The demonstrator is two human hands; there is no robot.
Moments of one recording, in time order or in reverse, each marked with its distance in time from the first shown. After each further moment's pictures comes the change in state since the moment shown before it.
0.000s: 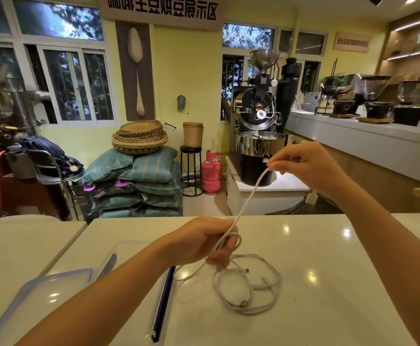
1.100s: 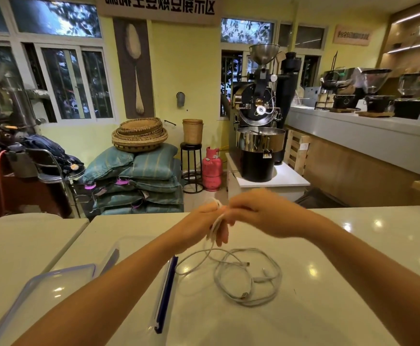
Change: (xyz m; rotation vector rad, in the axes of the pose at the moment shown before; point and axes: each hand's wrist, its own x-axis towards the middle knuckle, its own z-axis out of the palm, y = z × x) left_hand 0.006 -0.002 -0.001 0.391 0.419 0.117; right_hand -0.036 -0.059 0.054 -0.057 -0.556 0.007
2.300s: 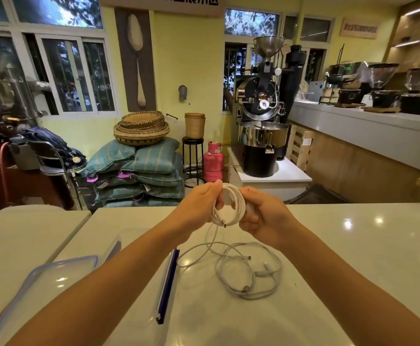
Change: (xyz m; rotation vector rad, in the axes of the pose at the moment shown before) left_hand 0.000 0.021 0.002 -0.002 0.303 -0.139; right_hand 0.016 0.033 0.044 1.580 0.261 0.306
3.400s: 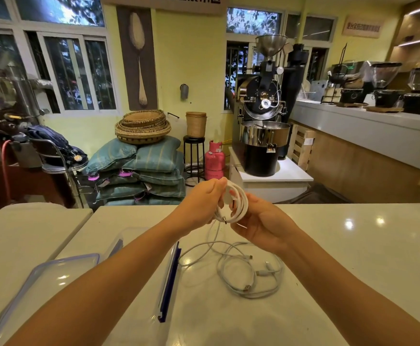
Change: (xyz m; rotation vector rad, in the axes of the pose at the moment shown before) left_hand 0.008 -0.004 -0.002 0.173 0.014 0.118; right_hand -0.002 0.010 0.001 0.023 0.029 0.047
